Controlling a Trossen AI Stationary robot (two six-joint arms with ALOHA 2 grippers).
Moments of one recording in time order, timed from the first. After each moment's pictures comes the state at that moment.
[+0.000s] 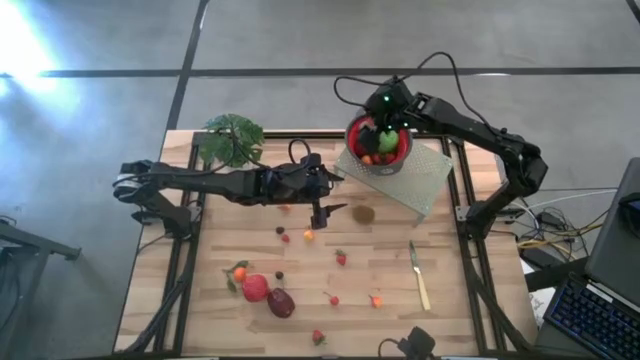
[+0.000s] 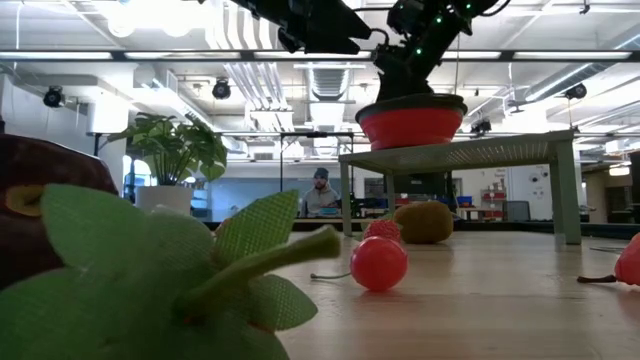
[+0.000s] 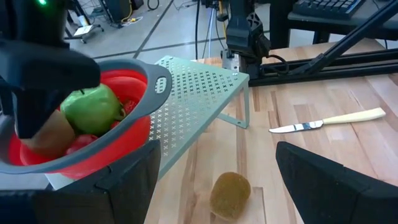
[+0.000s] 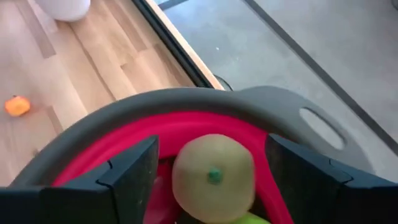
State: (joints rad) left arm 0.02 1.52 1.22 -0.02 -0.17 0.15; right arm -0.62 1.57 1.45 -0.68 0.02 -0.04
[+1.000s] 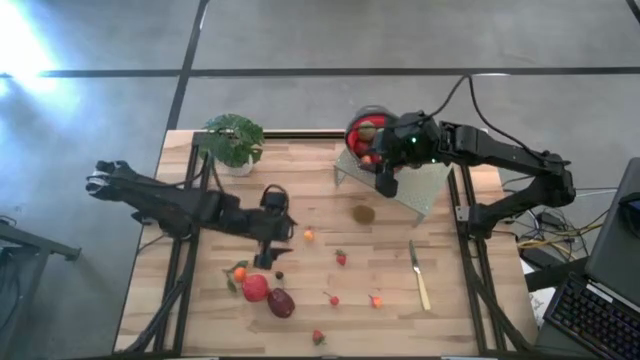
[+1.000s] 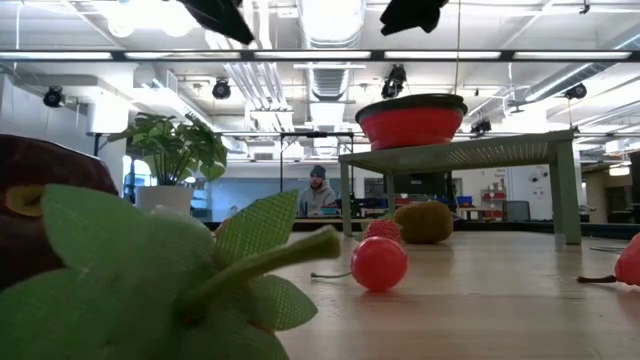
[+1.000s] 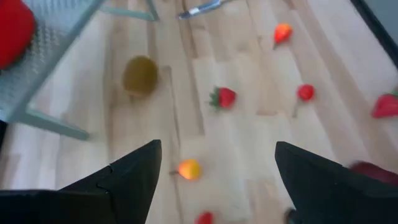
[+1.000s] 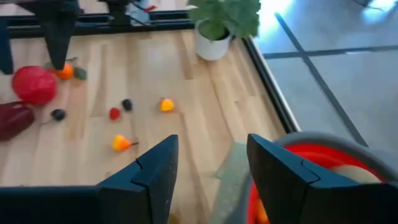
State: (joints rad) left arm -0.29 1.27 1.16 -0.64 -0.22 0.01; right arm -0.21 1.32 1.45 -0.76 0.02 -0.06
